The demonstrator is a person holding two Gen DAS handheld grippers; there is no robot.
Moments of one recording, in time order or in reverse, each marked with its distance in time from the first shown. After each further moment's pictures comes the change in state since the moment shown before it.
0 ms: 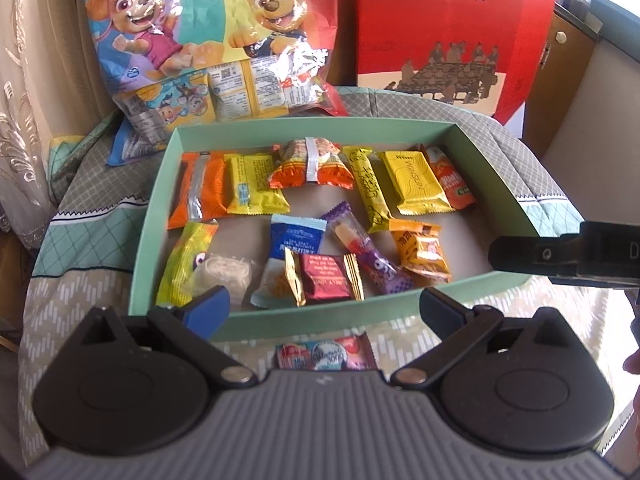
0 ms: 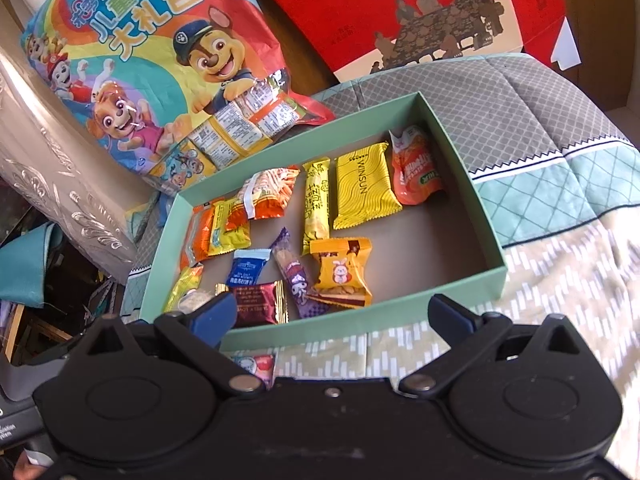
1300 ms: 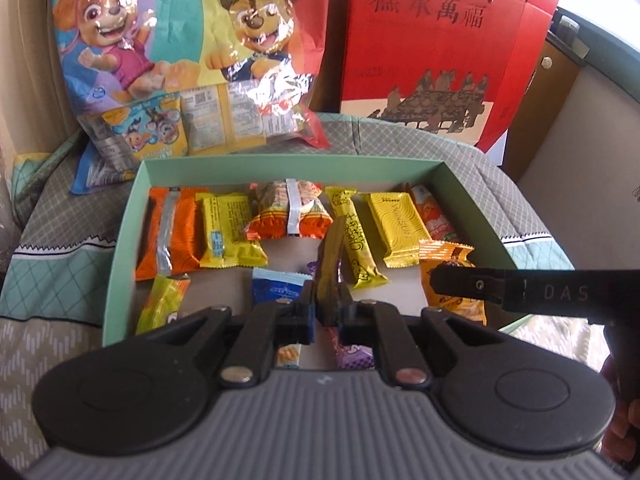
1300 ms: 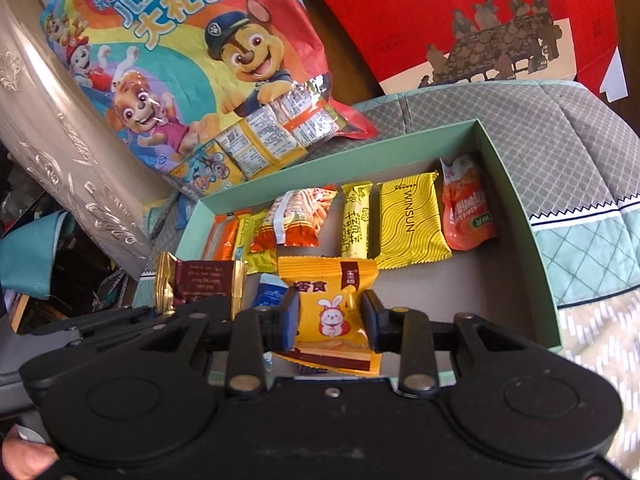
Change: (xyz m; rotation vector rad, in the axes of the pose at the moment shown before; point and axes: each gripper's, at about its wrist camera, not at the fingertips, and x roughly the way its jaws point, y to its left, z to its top) left arm 0.035 0.016 0.044 -0.029 -0.033 -0.098; right arm 0.043 0.022 0.042 -0.105 0.020 0.069
